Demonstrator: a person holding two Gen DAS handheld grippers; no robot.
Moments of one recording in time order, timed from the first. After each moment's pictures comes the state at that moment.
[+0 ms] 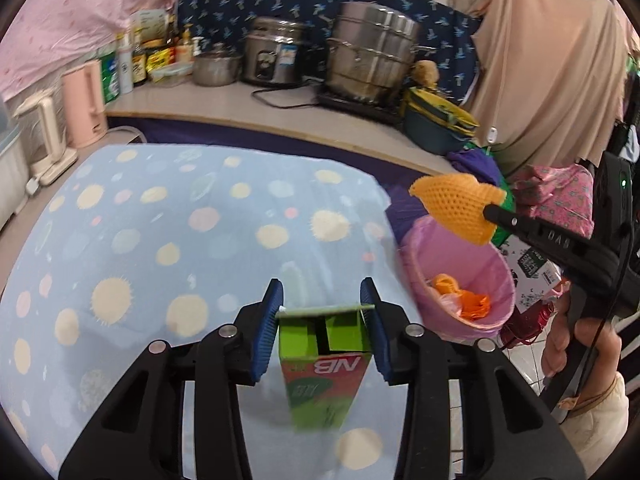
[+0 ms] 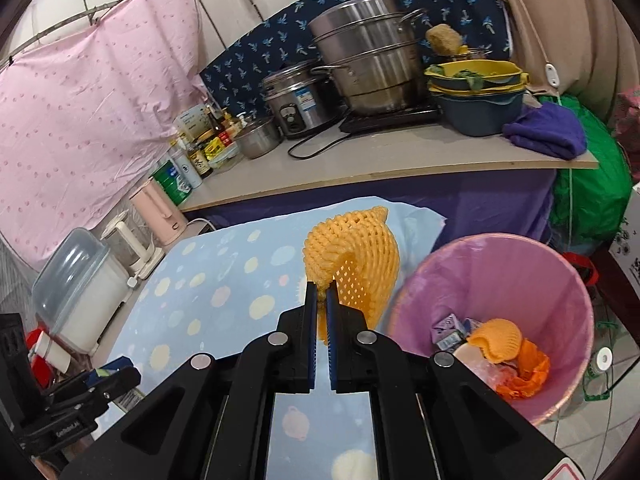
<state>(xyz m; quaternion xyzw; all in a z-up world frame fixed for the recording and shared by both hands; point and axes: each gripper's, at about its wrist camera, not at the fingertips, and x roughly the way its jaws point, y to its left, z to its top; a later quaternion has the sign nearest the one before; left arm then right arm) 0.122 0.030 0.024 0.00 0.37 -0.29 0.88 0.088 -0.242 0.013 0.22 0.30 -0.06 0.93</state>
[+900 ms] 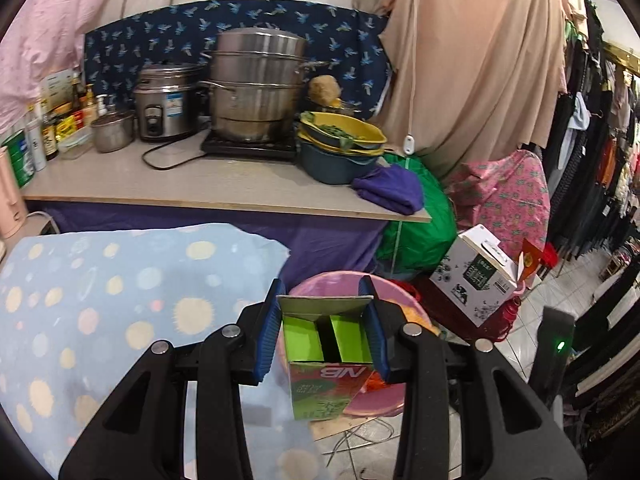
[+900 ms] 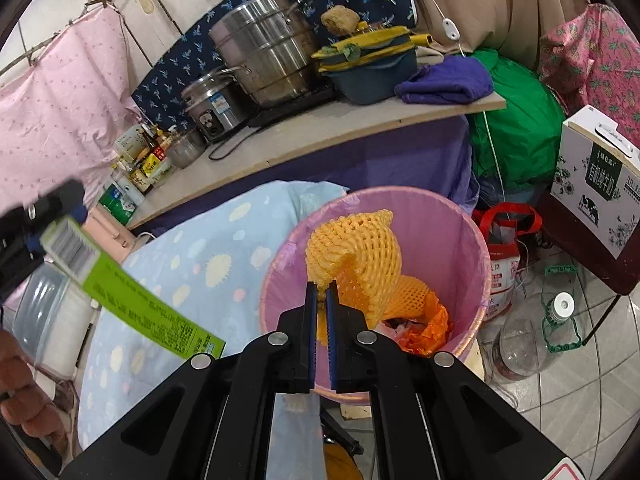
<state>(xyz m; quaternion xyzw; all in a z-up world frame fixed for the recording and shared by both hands) 0.124 -0.149 0.080 0.03 0.32 -0.39 0.86 0.020 -0.326 -0.039 0.27 0.33 -0.14 0.89</state>
